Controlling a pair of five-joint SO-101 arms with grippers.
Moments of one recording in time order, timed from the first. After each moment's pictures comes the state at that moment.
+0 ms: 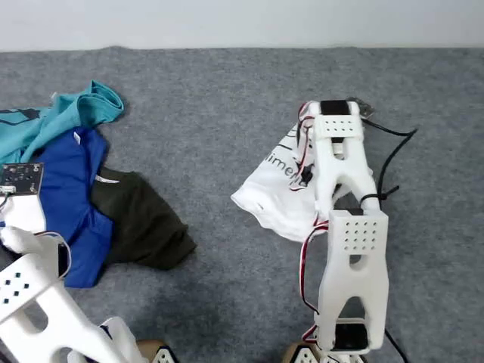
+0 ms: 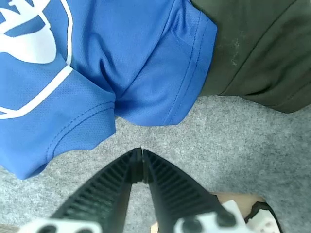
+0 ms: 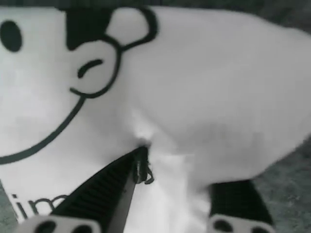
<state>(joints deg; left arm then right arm) -44.4 -43.6 35.8 98.6 -24.4 -4.0 54.2 -43.5 90.4 -43.6</state>
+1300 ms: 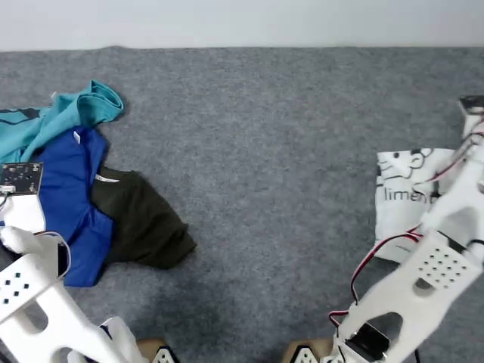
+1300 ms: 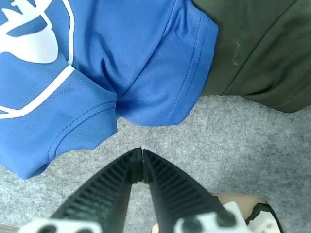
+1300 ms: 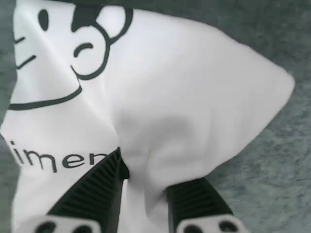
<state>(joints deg) -44.4 -43.6 35.8 98.2 -24.4 35.2 43.5 -43.3 85.8 35.1</state>
